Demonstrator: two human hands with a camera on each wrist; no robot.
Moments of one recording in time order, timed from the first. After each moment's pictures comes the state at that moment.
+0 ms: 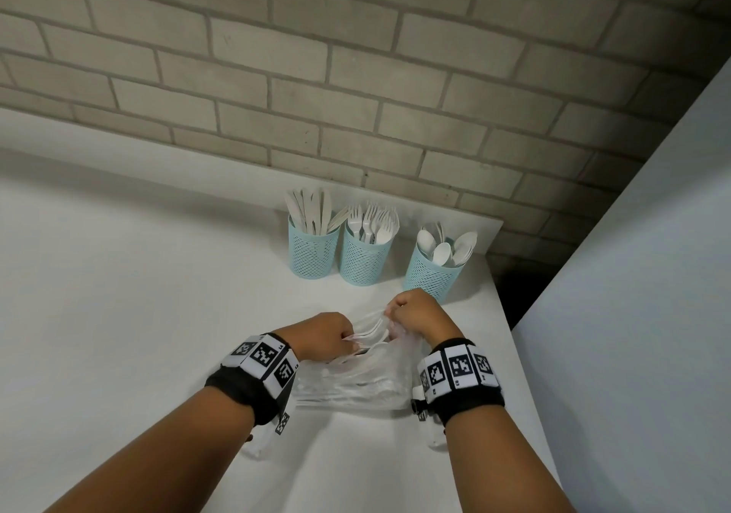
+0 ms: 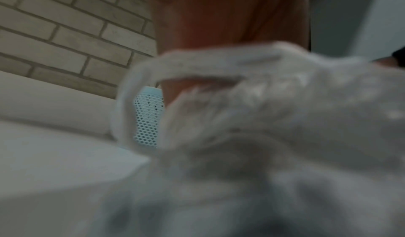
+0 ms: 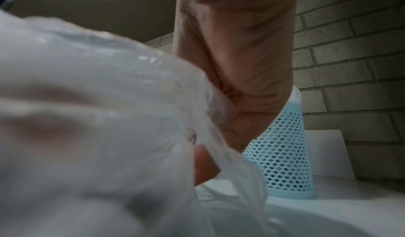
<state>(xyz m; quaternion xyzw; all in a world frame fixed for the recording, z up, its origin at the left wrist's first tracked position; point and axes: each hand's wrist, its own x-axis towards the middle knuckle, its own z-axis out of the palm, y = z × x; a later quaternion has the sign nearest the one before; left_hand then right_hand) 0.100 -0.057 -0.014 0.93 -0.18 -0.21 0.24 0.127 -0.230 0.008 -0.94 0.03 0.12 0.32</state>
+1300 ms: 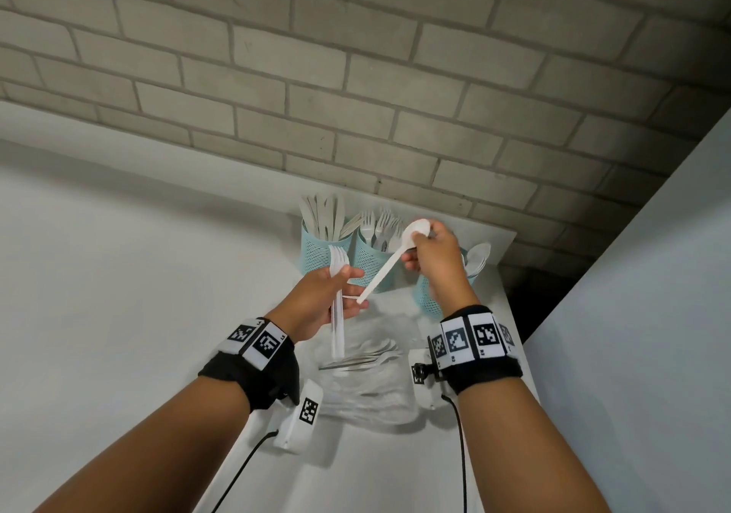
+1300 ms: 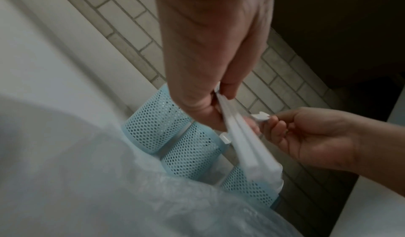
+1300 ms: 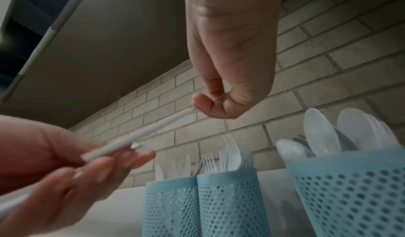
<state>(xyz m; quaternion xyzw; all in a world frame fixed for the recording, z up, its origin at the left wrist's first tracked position) 0.102 -0.041 0.030 0.60 0.04 -0.14 0.79 0.157 -0.201 0.075 -0.78 0.07 -0.08 0.62</state>
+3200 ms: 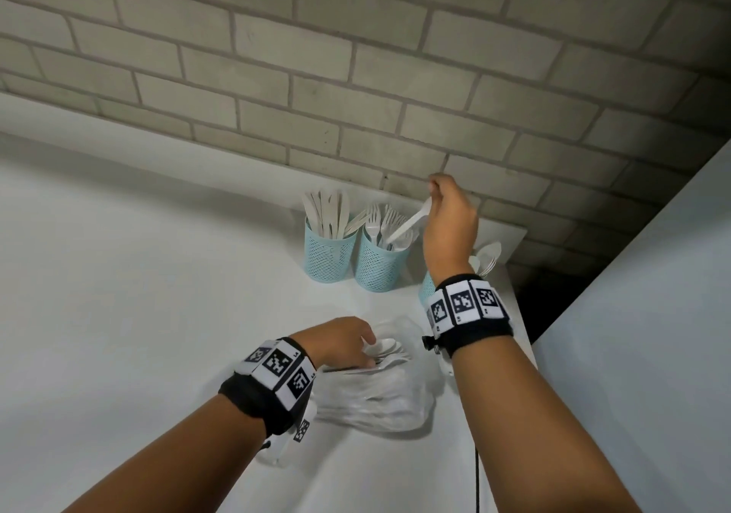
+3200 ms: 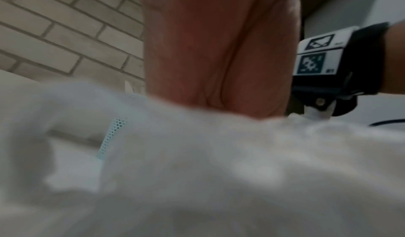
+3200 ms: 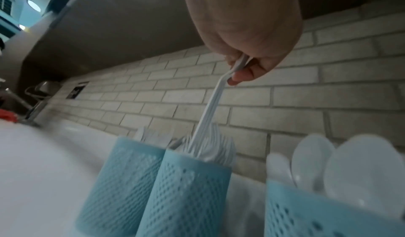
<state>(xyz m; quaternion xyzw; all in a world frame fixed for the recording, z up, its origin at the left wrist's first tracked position) 0.096 -0.059 0.003 0.92 -0.13 -0.25 0.26 0.184 -0.195 0.089 -0.85 -0.04 -0.39 0.35</state>
